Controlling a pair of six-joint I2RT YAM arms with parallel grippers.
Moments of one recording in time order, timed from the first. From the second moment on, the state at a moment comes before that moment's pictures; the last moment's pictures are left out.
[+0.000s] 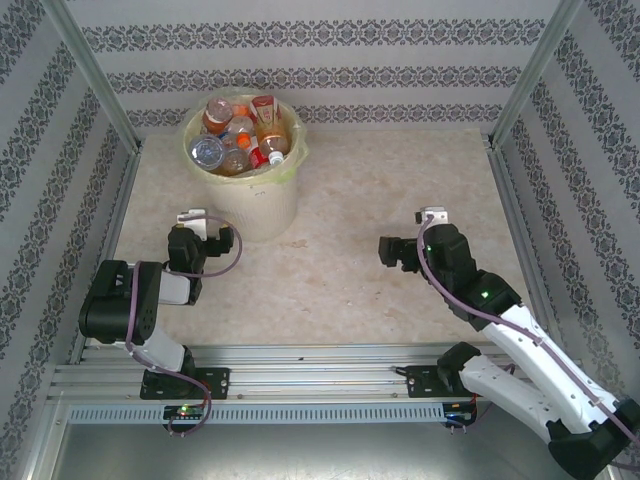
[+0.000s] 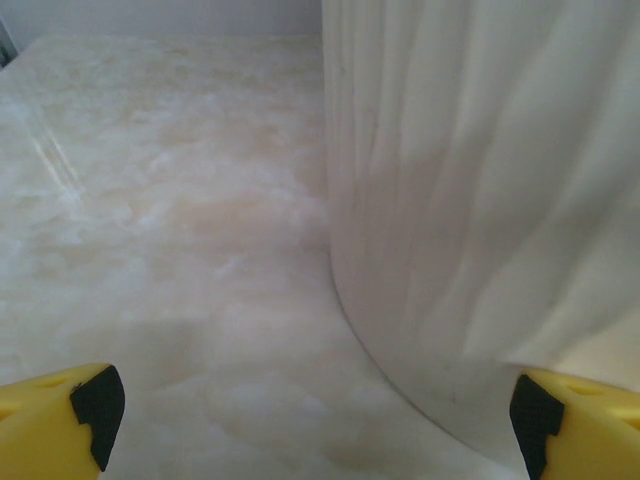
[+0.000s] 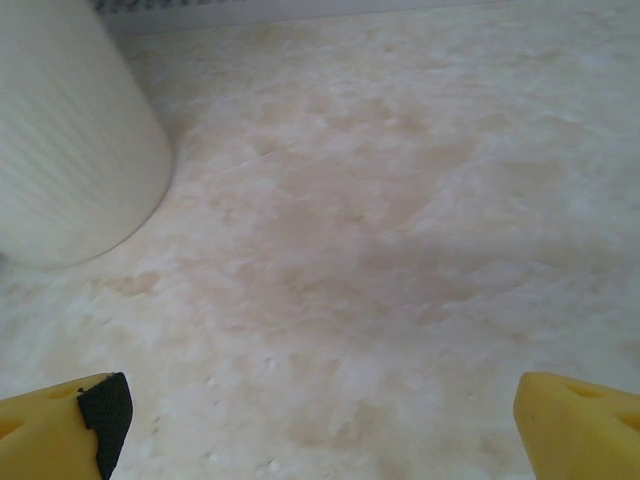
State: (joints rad) left arm 0.02 1.59 0.36 0.88 -0.01 -0.02; right arm 0.52 0.78 0.78 -0.59 0.25 0.39
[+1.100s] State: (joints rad) left arm 0.02 1.59 0.37 0.87 -0.02 -0.03; right arm 0.01 1.06 0.35 0.28 0.29 0.12
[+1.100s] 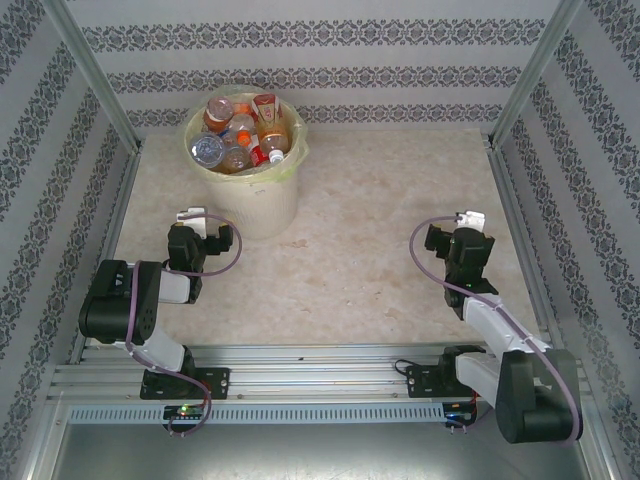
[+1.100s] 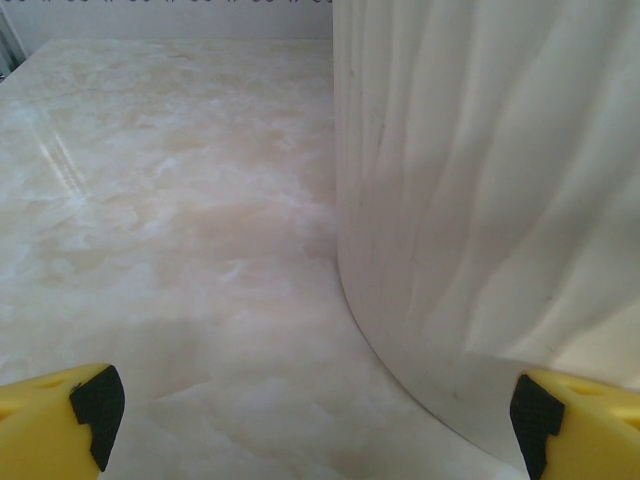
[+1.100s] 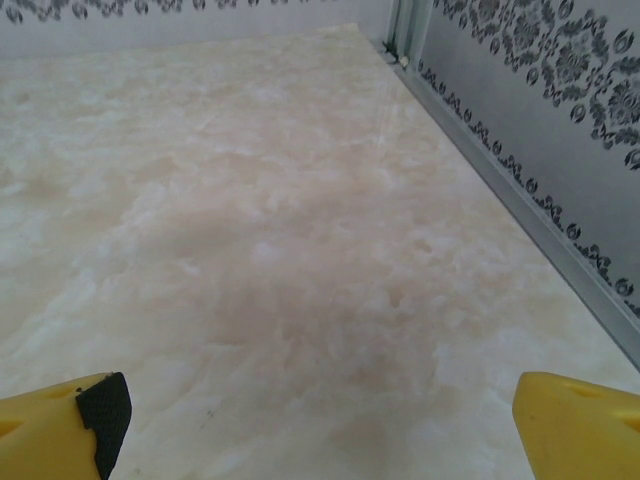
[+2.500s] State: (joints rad) left arm 0.02 1.59 0.37 0.86 0.00 -0.02; right arm 0.01 1.52 0.37 0.77 0.05 0.05
